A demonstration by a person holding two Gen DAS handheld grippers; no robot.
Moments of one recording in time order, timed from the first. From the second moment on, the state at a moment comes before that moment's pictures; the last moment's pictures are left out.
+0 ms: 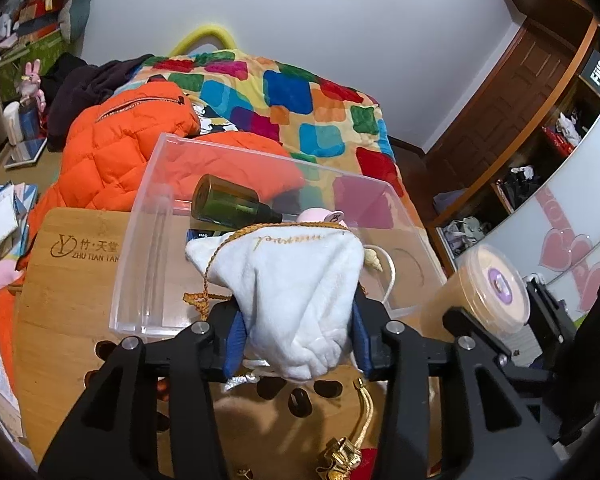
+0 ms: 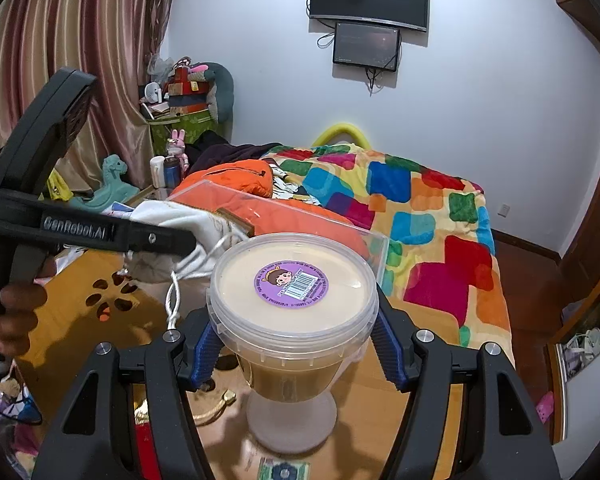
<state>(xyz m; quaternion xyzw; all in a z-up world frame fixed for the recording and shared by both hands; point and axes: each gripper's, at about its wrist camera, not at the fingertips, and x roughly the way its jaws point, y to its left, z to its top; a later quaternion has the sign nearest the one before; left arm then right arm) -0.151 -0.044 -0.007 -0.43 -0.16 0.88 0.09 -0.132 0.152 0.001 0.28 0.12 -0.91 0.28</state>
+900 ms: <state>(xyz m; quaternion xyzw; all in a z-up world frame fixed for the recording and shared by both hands) -0.159 -0.040 -0.020 -0.42 -0.13 0.89 0.08 -0.186 0.126 -0.016 0.31 0.12 -0.90 0.28</state>
